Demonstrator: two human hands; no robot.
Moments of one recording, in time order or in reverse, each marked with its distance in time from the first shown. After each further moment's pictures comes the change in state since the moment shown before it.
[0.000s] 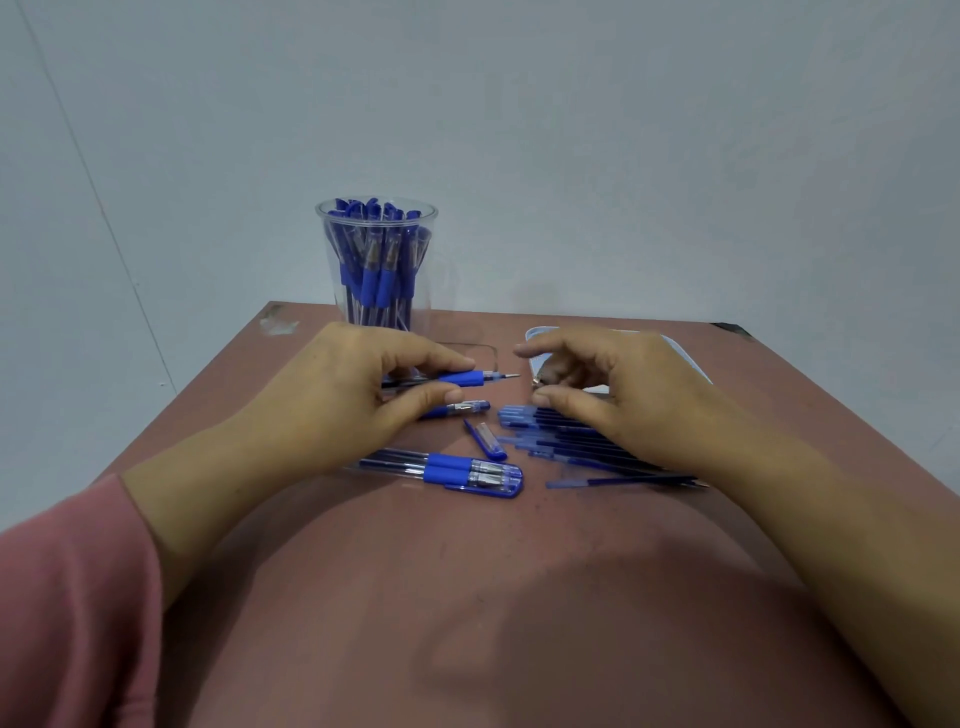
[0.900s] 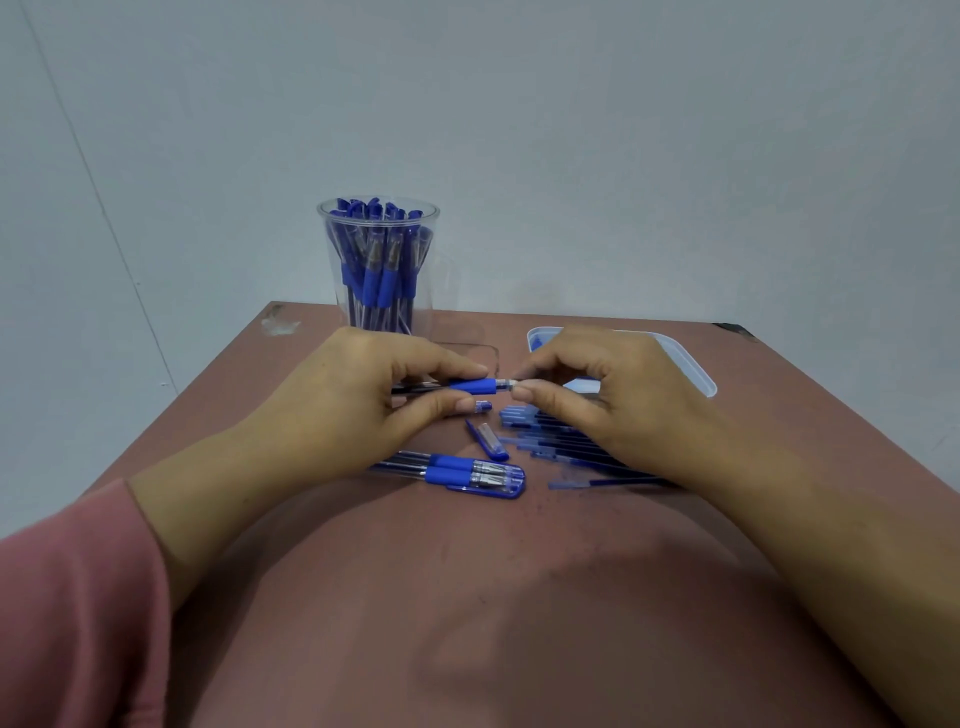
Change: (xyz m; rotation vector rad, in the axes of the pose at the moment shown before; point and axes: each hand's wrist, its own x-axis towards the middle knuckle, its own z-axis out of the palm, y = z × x) left_hand -0.001 0.012 0.003 -0.128 -0.005 0.012; right_hand 0.004 0.002 0.012 -0.051 0.149 -0.223
